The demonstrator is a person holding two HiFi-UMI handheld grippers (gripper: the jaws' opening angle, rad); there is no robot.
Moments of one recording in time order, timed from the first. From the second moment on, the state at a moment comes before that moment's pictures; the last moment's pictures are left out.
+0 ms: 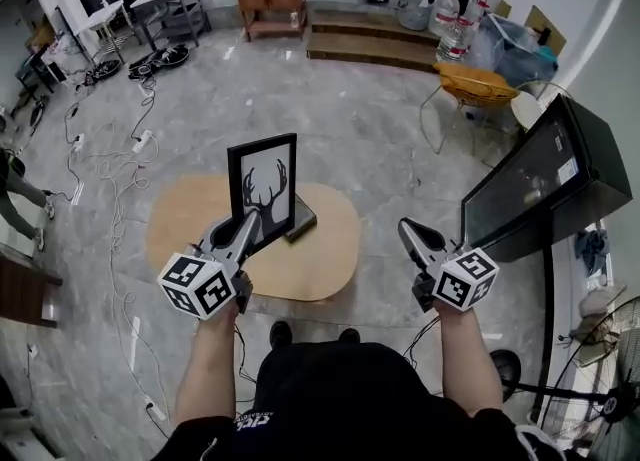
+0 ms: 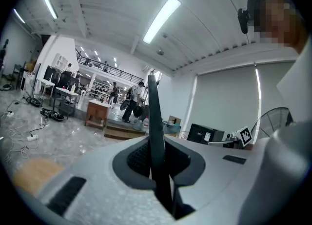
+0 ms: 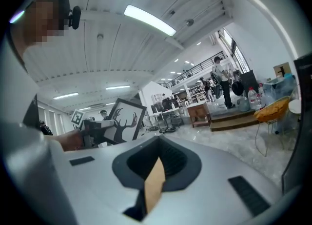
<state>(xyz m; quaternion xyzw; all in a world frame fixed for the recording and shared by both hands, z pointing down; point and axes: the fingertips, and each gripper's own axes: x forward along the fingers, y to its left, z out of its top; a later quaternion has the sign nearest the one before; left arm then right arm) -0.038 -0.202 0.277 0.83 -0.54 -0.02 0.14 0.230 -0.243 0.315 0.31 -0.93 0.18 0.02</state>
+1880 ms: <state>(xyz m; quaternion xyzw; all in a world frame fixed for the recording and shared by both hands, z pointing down) -0.087 -0.205 0.251 0.83 -0.55 -0.02 0.10 0.193 -0.248 0.255 0.36 -0.93 0.06 0.02</state>
